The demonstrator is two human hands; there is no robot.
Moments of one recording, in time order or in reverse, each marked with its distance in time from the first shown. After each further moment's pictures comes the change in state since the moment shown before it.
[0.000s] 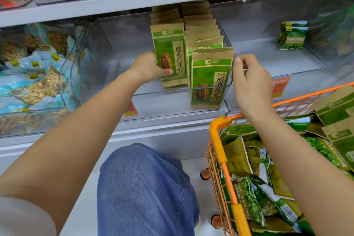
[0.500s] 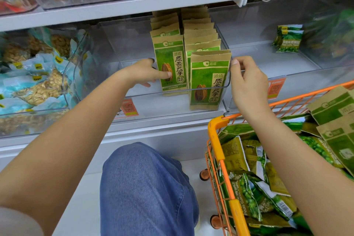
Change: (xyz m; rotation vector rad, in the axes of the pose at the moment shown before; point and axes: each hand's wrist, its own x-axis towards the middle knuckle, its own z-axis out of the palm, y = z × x) left_hand -0.022 0.008 -0.017 -0.295 -0.239 -0.202; right_hand -0.002 -0.004 -0.003 0.053 -0.007 -0.001
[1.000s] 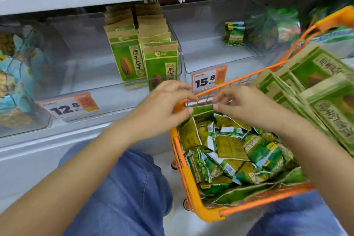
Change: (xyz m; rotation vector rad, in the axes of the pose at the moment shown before) left_hand -0.123 0.050 0.125 0.369 0.042 0.860; right_hand -0.052 0.022 -0.129 -0.338 -0.663 -0.010
